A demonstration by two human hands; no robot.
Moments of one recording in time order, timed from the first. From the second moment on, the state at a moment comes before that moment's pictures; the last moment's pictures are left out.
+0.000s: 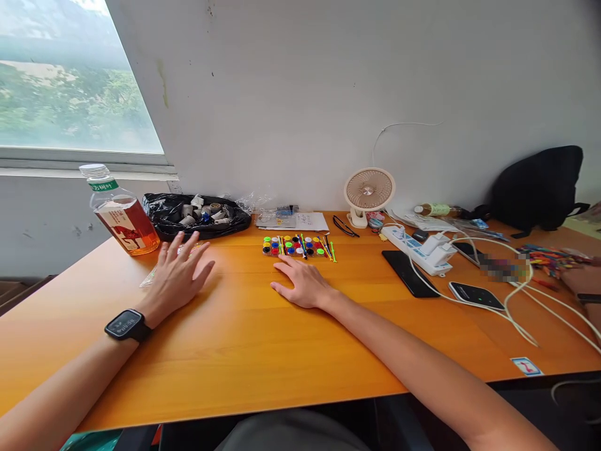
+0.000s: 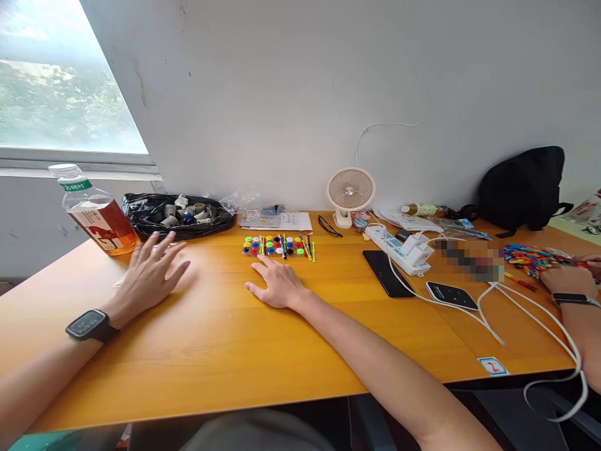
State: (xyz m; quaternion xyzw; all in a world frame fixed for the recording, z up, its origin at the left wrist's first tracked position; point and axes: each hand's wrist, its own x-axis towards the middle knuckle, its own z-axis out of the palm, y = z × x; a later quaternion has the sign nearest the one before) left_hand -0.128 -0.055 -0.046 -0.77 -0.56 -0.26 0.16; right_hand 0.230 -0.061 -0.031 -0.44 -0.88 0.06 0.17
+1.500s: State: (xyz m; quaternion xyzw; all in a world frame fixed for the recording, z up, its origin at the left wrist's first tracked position) left_hand -0.020 0.009 -0.044 -0.89 -0.35 -0.28 -0.07; right_hand 0.226 -0.061 -0.032 -0.46 -0.87 0.04 0.19
